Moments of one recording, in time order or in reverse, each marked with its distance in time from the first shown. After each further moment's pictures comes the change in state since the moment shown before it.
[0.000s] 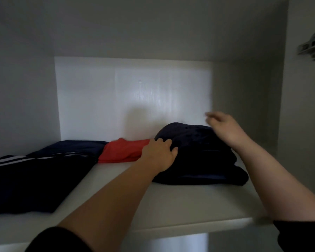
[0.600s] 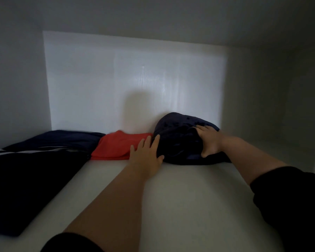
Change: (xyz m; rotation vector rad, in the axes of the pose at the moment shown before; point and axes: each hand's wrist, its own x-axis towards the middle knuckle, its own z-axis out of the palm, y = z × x) left_hand 0.041 -0.068 0.080 -0.031 -0.028 -0.123; right_hand 0.086 0.093 0.094 -0.888 -0.683 -0.161
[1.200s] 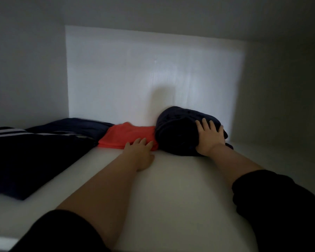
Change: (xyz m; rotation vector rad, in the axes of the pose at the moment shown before) left_hand -0.009 -0.010 -0.012 0.179 -0.235 -0.083; right_hand 0.023 -0.015 0.037 -0.043 0.240 0.132
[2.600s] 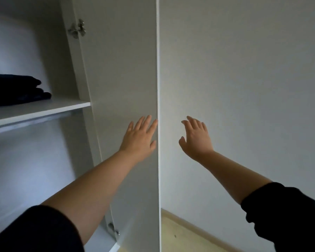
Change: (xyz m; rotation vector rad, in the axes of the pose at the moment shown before) left_hand -0.615 0.285 -0.069 -0.266 0.402 1.071; right_hand -0.847 0.004 -0.273 -0.147 0.149 0.791
